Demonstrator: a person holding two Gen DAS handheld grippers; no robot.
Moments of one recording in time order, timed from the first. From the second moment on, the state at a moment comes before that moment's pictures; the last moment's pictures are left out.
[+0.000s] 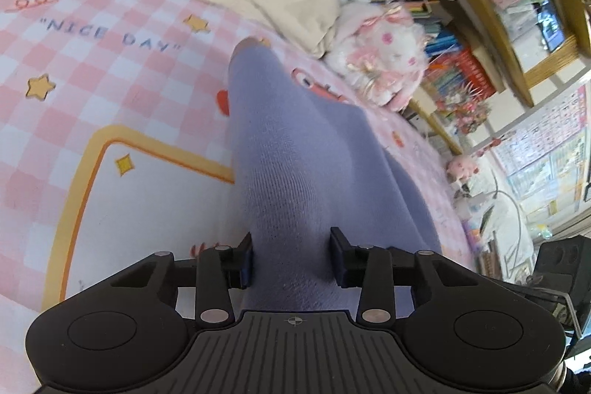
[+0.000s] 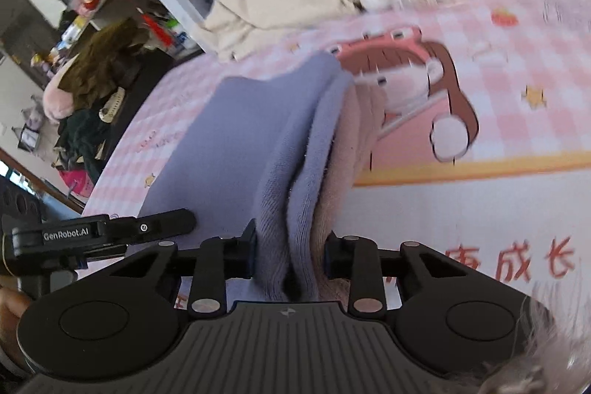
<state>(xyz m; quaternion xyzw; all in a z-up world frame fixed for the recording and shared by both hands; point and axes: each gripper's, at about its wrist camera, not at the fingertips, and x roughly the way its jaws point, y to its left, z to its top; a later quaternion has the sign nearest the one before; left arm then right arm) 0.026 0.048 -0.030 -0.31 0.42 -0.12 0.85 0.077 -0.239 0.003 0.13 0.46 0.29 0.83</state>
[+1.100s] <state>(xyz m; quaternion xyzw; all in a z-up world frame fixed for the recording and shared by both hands) 0.115 0.080 -0.002 -0.28 0.36 -0.14 0.88 0.157 -0.187 0.034 0.05 0.38 0.30 0.87</state>
